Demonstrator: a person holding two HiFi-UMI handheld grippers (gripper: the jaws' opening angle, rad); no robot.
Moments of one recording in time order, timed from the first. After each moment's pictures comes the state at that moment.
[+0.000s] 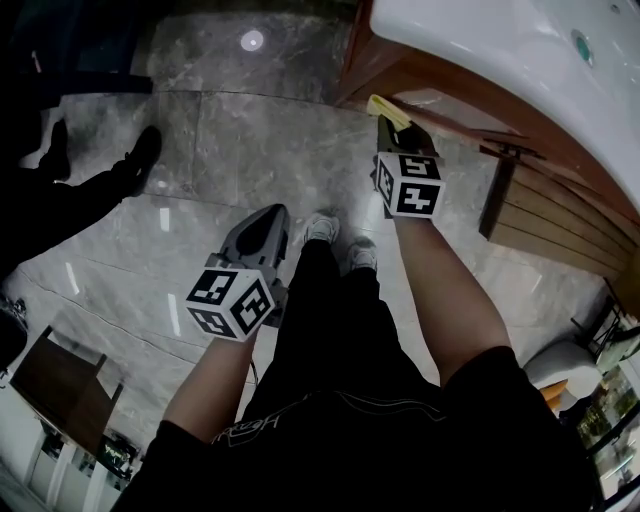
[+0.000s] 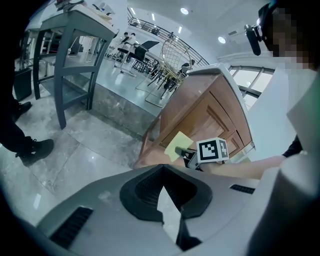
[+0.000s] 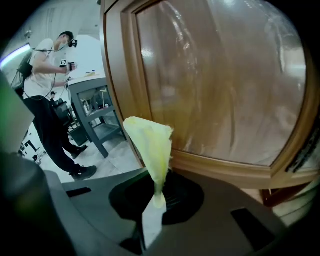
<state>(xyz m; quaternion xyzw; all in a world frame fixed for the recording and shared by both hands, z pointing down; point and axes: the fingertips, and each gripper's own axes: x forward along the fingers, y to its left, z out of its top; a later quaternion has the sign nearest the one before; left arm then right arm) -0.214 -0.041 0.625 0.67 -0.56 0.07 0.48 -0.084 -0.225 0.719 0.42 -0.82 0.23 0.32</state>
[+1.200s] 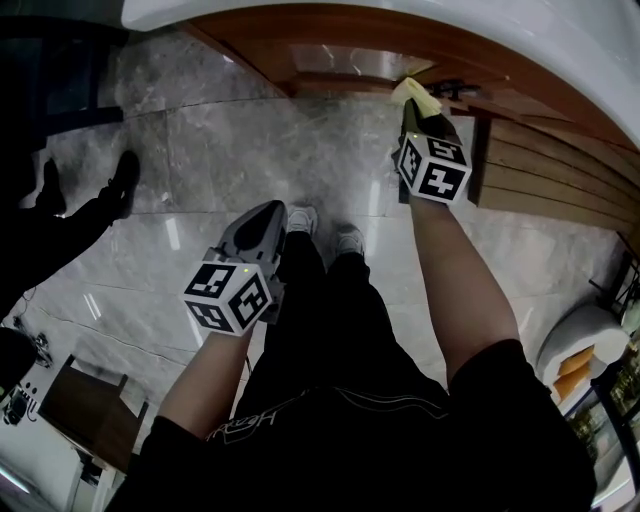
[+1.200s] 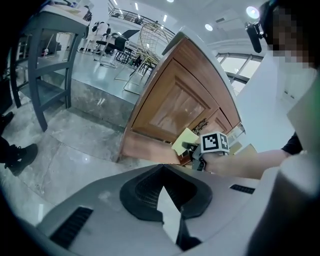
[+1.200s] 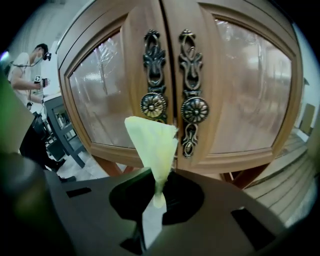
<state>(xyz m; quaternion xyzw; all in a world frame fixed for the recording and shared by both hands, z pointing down) -0.100 -0.042 0.623 0.72 -0.50 0.12 0.47 0.105 -0.235 0.705 0.54 -0.75 0.25 0.28</state>
